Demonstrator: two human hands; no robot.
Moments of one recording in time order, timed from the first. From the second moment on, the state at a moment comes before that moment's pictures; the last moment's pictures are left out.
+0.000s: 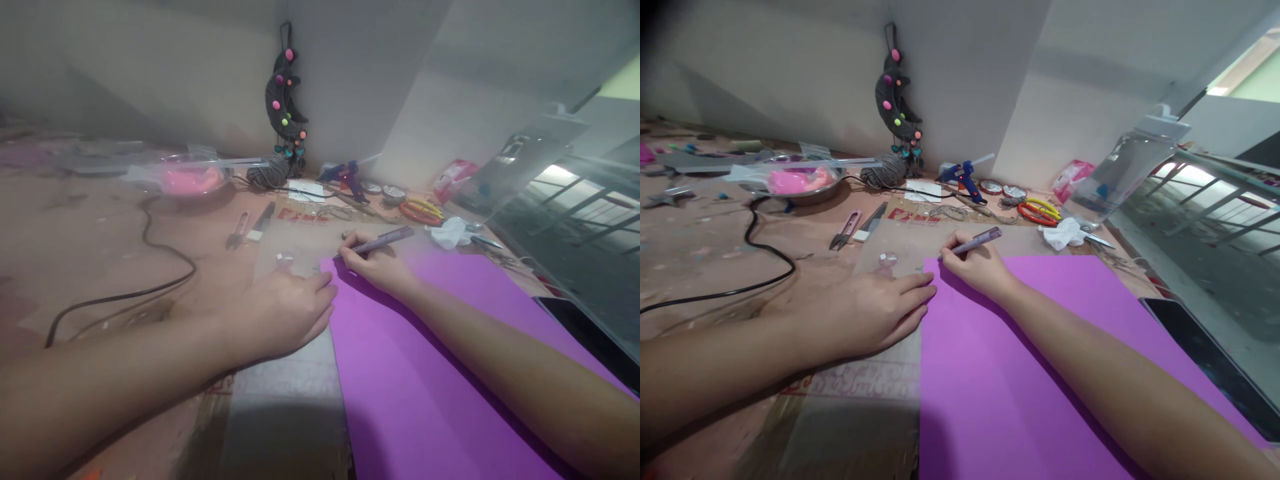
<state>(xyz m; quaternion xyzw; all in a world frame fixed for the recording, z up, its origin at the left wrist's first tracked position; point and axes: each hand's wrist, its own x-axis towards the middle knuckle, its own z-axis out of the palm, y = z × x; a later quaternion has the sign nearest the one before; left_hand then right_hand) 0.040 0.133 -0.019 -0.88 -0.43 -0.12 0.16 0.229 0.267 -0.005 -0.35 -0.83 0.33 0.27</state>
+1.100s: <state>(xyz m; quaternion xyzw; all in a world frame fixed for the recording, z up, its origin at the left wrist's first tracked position) 0.037 0.134 -0.019 -0.88 -0.44 -0.12 0.13 0.233 0.263 0.002 -0.45 -0.80 0.30 0.25</state>
